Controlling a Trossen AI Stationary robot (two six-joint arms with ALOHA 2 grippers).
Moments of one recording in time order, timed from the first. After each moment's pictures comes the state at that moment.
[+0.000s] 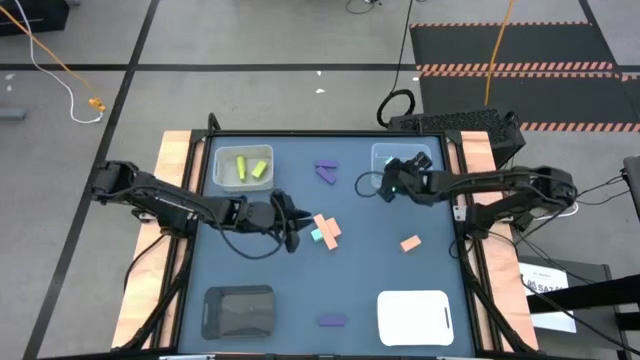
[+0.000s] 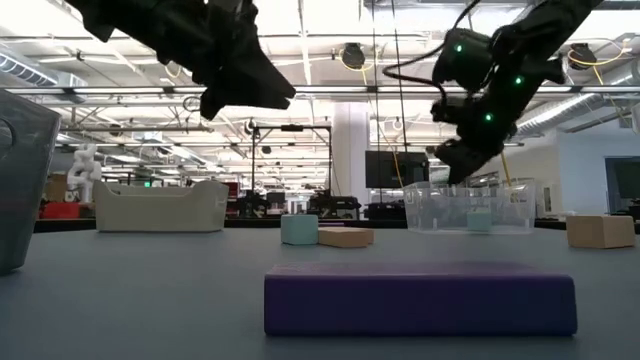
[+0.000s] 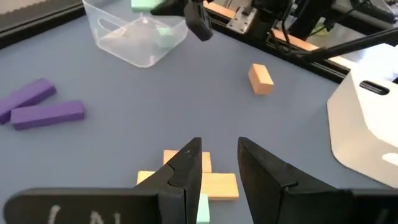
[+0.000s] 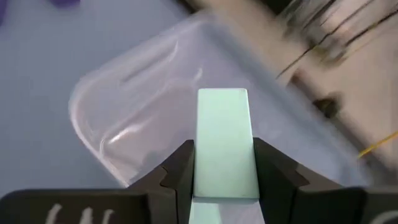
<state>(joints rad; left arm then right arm) -0.16 1.39 0.73 0.21 -0.33 -0.45 -0.26 1.29 0.61 -0.37 0.73 0.29</state>
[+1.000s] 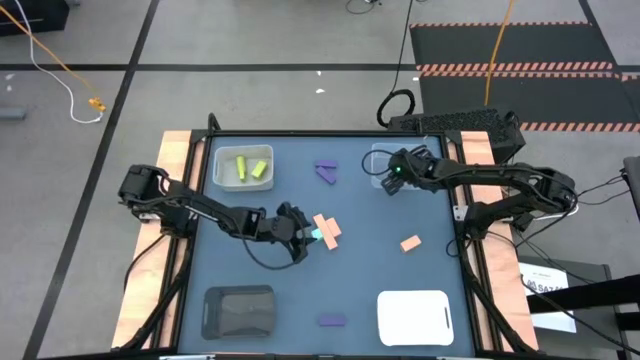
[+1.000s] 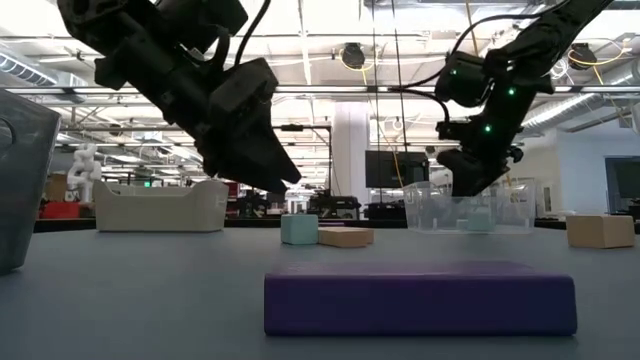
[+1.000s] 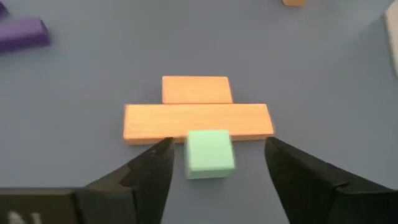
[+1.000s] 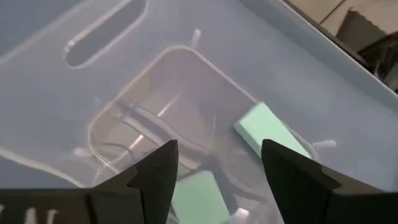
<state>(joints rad) -0.17 1.65 0.73 0.24 -0.28 -0.44 -0.48 1.28 0.59 -0.35 0.44 0.30</state>
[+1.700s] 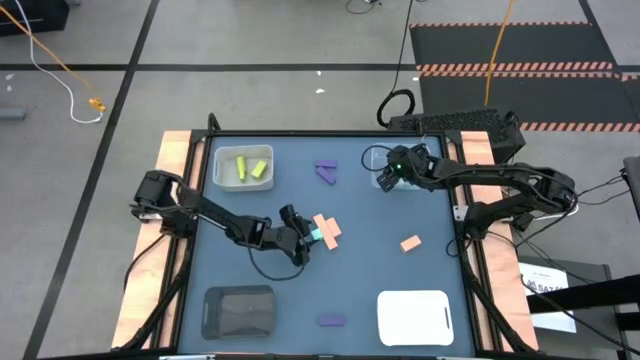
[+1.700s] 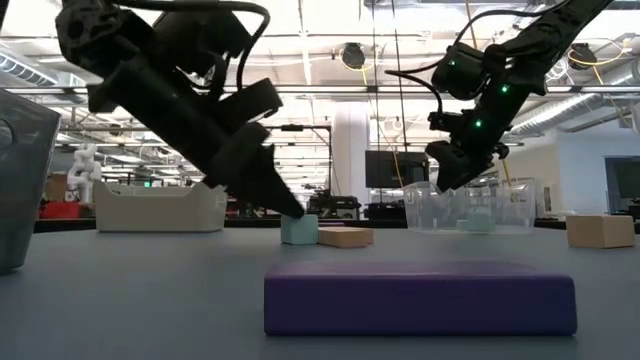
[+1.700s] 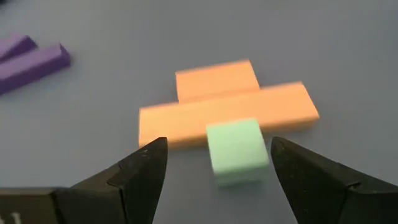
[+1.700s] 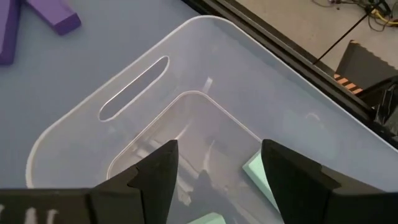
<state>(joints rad) -0.21 1.79 0.73 0.36 -0.45 -0.27 -0.48 1.28 0.59 -0.21 0.44 0.24</state>
